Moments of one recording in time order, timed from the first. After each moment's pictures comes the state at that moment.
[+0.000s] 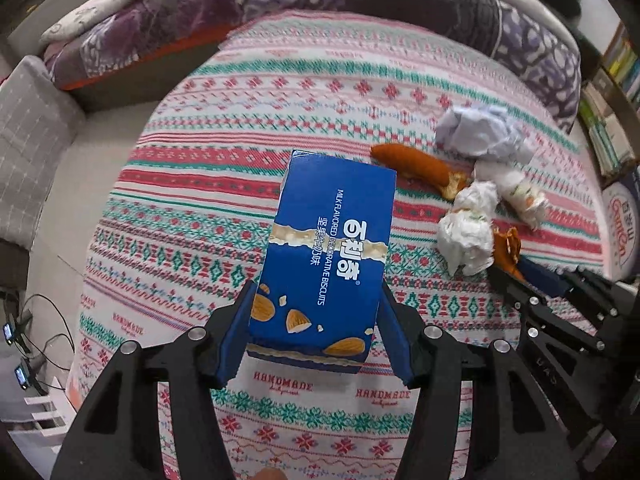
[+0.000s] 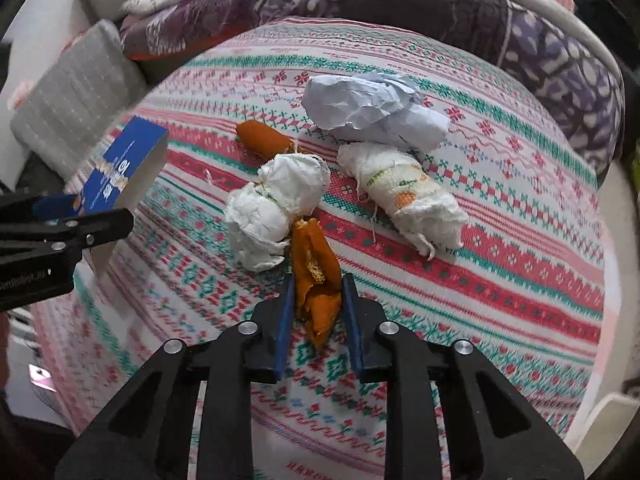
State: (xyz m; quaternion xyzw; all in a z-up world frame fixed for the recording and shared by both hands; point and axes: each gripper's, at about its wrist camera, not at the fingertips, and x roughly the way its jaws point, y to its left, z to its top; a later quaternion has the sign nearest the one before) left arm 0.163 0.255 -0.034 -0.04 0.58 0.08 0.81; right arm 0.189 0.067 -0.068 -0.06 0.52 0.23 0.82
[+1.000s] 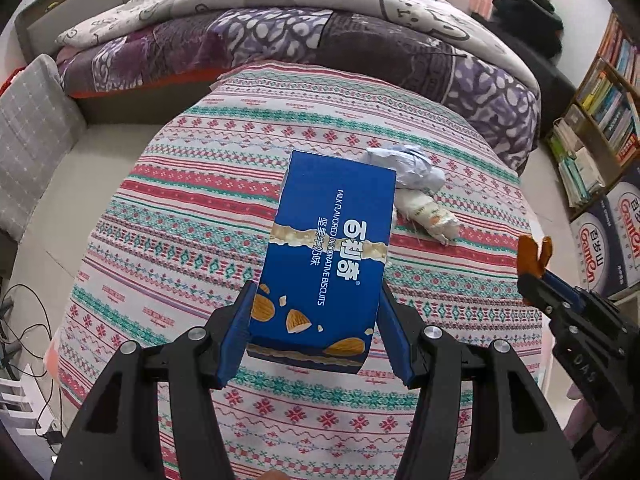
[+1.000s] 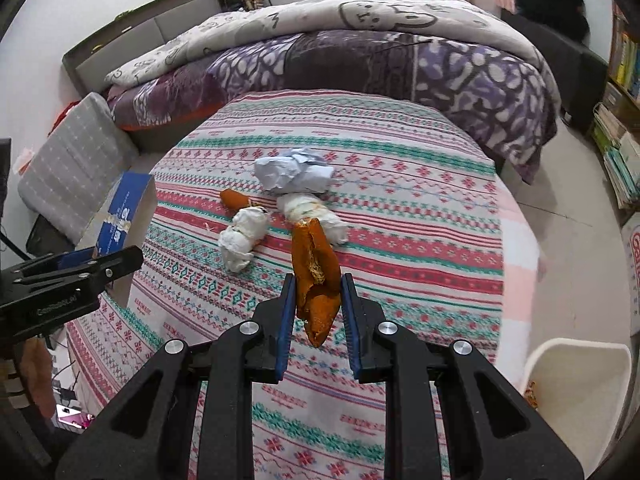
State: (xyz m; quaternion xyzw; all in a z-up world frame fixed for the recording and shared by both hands) left arm 0.125 0.177 0.016 -0.07 0.51 0.07 0.85; right arm 0.150 -0.030 0.002 0.01 0.47 0.19 0.86
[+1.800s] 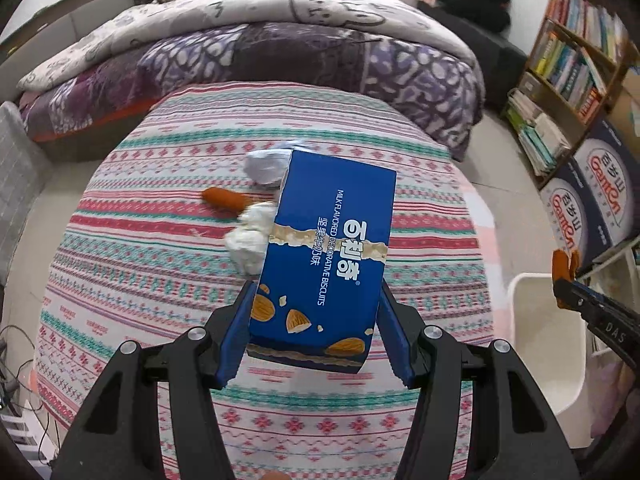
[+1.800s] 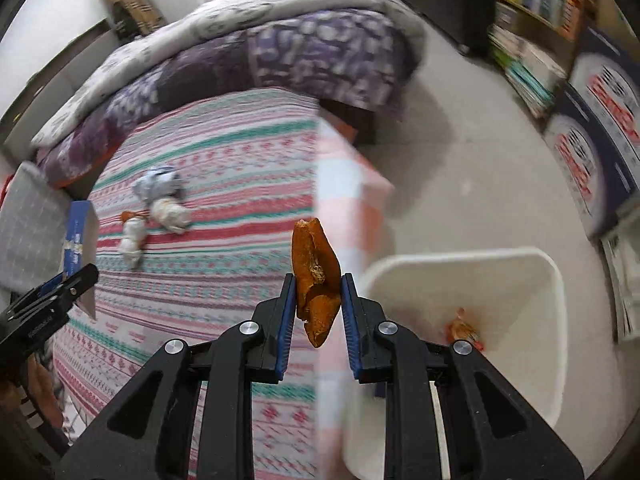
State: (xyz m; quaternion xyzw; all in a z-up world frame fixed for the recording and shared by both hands) left arm 0.129 0.077 0.020 -0.03 0.49 0.00 0.87; right arm 0.120 -0.189 0.003 0.09 0.52 0.02 0.85
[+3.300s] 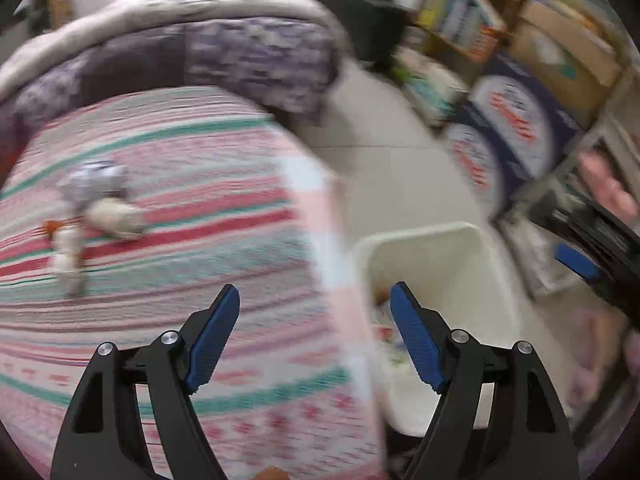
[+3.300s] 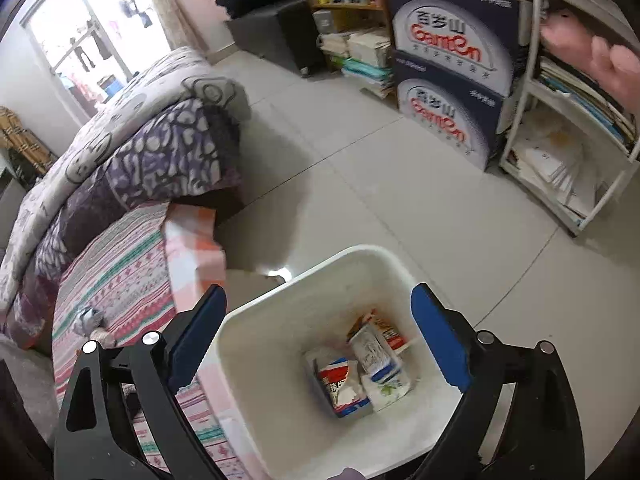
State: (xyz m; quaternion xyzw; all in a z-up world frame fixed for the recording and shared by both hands) left arm 0.133 -0.056 0.007 0.01 0.50 -0.14 0.85; right arm 0.081 -0.294 0.018 0.23 0.43 -0.17 0.86
